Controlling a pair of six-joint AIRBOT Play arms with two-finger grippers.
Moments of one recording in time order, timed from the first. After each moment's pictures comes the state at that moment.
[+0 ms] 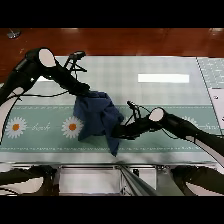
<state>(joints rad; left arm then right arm) -0.29 -1.47 1.38 1.21 -1.32 -1.37 0.59 -1.32 0.67 -0.54 0.86 1.42</state>
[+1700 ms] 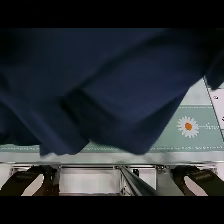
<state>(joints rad) -0.06 -0.84 1.78 0.88 -1.50 -1.35 0.16 -0.89 1.96 -1.07 1.62 1.46</state>
